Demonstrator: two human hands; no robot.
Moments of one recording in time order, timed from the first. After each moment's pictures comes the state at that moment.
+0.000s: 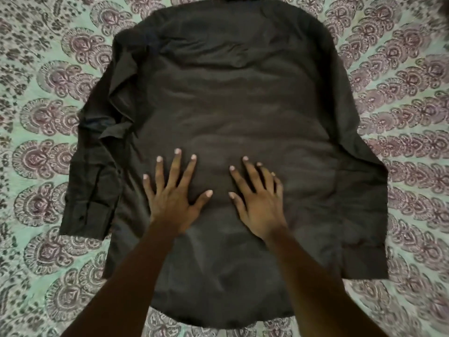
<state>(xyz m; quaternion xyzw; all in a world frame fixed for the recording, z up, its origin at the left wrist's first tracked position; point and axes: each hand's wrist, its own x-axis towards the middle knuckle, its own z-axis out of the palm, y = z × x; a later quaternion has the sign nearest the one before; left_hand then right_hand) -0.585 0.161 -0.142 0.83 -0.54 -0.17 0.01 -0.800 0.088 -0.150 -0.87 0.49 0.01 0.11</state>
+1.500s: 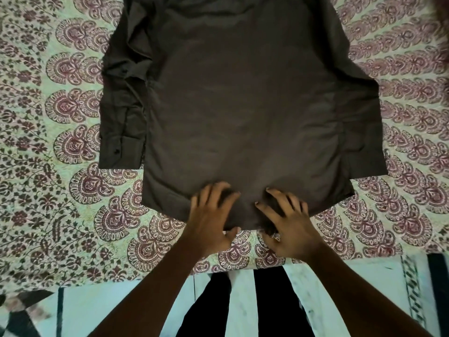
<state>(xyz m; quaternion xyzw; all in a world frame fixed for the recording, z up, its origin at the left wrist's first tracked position) -0.637 0.363 -0.105 0.65 -0.72 -0.24 0.05 -0.890 0.318 -0.108 -0.88 0.44 0.07 0.17</state>
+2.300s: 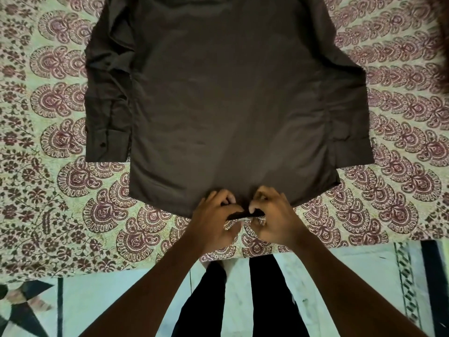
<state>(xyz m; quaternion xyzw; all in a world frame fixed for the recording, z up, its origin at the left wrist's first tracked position) -0.676 0.372 -0.105 0.61 -0.71 -0.33 0.13 -0.881 0.311 -0.098 -0.83 0.45 -0.01 0.32</state>
